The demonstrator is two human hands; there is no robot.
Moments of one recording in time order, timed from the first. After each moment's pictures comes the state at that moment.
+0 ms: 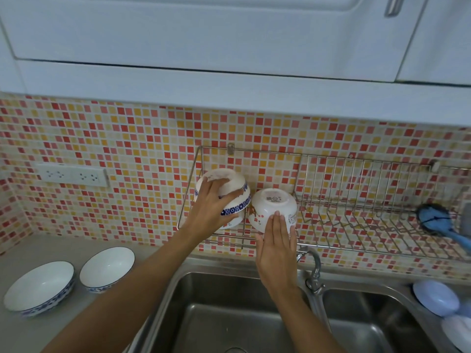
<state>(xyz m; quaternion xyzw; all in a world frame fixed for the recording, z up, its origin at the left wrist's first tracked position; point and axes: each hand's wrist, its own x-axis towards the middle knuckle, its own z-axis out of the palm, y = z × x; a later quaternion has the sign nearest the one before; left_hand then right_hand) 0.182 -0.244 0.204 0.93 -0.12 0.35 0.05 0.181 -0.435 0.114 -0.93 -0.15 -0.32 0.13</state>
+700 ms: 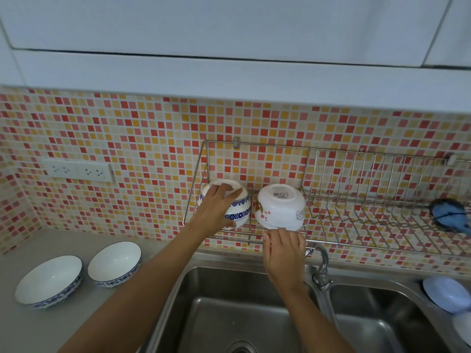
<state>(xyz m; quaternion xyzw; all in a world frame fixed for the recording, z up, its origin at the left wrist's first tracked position) 0.198 -0.233 0.183 0.97 -0.09 0.21 0.06 0.189 -0.439 0.097 -0.87 -0.17 -0.44 0.16</state>
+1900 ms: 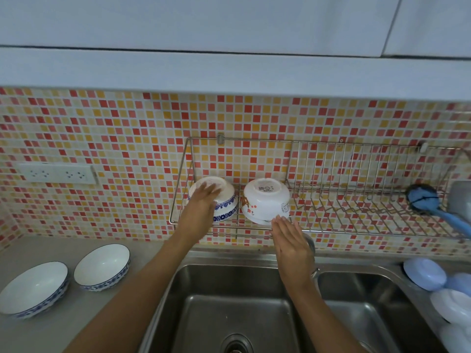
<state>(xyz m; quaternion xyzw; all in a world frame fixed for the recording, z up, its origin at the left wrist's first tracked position) 0.180 -0.244 0.171 0.94 -0.04 0.26 0.21 0.187 -0.488 0.089 -0.85 -0.24 -0.44 0.17</state>
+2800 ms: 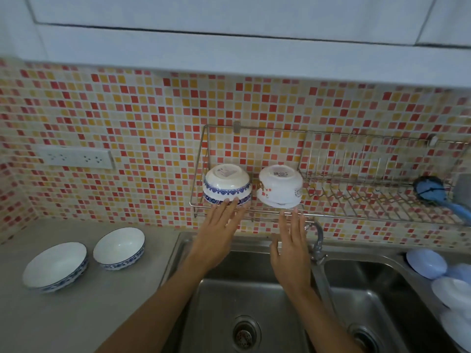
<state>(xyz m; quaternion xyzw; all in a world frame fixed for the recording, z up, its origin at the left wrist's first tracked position) 0.119 -0.254 0.105 0.96 -0.11 0.26 0.01 0.135 -0.452 0.074 -0.91 -0.14 -0.32 0.22</state>
